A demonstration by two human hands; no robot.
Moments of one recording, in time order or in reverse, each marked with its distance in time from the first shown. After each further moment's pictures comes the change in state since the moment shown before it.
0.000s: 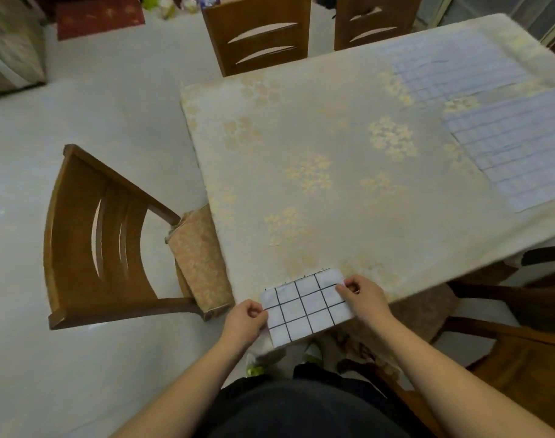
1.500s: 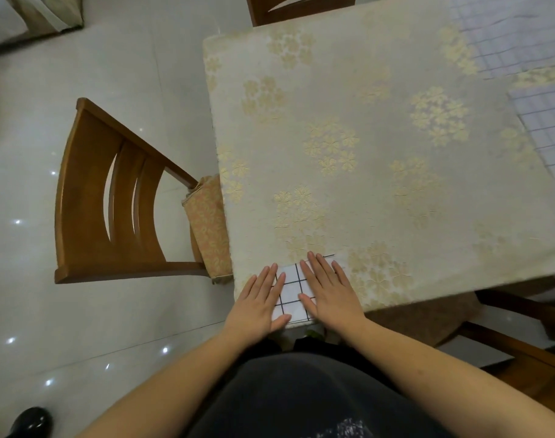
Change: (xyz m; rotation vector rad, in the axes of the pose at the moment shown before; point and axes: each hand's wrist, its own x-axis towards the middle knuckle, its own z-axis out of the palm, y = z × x) left_hand 0.020 -0.034 0.035 1.105 -0.021 0.556; right_hand 0.020 0.007 0.058 -0.839 -0.217 -0.657
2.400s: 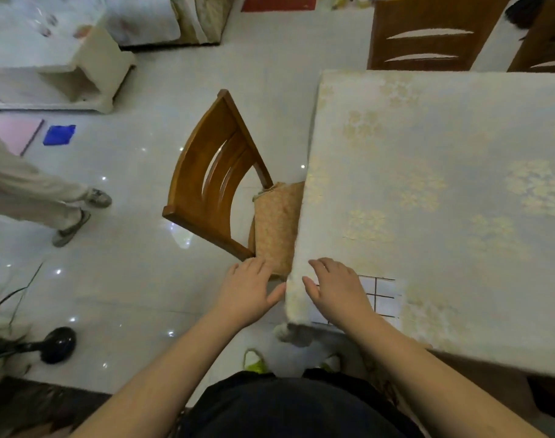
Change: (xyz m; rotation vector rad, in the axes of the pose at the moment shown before) left_hand -0.113 -0.024 -0.097 -0.119 0.175 -0.499; right_hand 0.003 -0.110 -0.092 0.061 0.053 -0.214
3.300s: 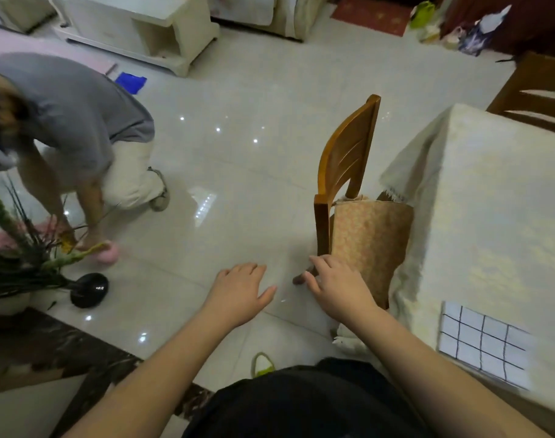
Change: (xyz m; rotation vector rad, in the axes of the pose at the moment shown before) left_hand -0.128 -0.281 0.025 -0.128 -0.001 -0.214; right_hand 0.053 -0.293 0.048 -0.138 -0.110 -0.149
